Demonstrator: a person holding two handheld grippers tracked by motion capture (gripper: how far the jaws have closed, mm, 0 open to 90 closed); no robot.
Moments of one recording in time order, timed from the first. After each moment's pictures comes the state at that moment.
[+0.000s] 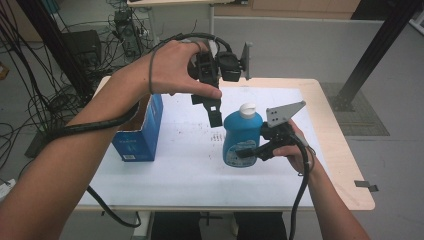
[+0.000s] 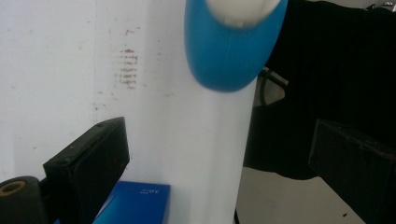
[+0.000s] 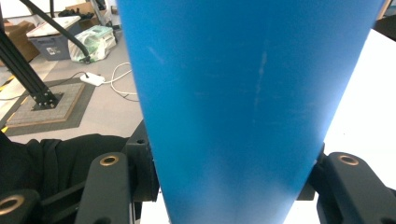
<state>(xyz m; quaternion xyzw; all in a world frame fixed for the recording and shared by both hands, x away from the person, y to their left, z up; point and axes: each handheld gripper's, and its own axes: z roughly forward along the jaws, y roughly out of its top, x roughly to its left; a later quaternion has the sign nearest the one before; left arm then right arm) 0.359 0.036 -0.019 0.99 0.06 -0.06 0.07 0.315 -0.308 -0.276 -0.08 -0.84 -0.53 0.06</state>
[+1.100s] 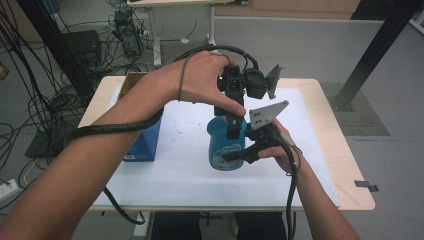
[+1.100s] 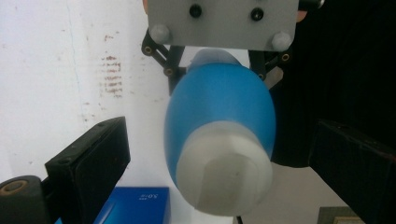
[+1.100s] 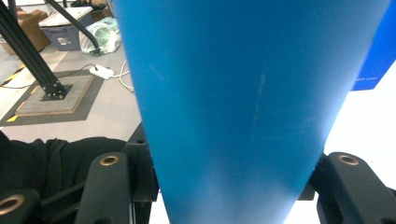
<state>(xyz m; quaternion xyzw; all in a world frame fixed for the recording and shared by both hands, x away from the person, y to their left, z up) 0.349 -0.023 -0.031 1.00 0.02 -0.07 0.02 0.317 -0.273 -0.268 -0.05 -0.85 -0.52 0.07</state>
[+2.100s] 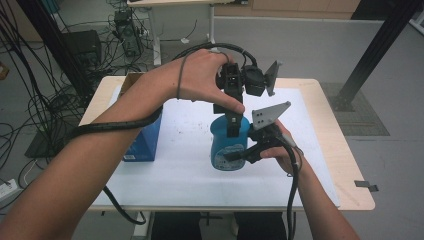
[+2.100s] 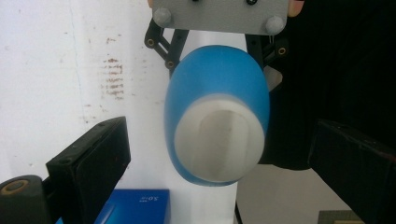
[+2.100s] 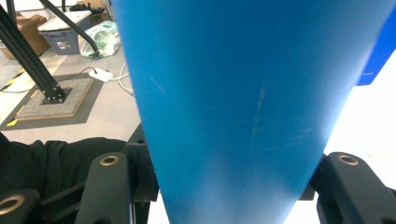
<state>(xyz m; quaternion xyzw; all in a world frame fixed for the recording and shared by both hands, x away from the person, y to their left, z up) 0.352 -0.018 -0.030 1.00 0.02 -0.07 0.03 0.317 -0.280 -0.274 -0.06 -0.85 -0.53 0.07</state>
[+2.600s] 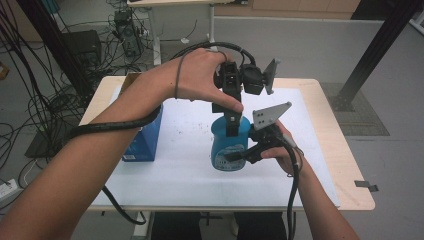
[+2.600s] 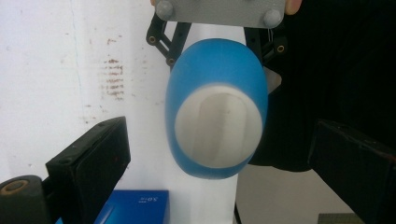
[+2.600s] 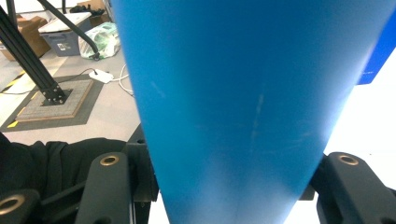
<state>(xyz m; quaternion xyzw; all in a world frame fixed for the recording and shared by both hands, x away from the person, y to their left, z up) 0.352 -0.012 -0.029 1.00 0.03 -0.07 0.04 0.317 -0.281 -0.276 -0.06 -0.85 -0.53 0.07</state>
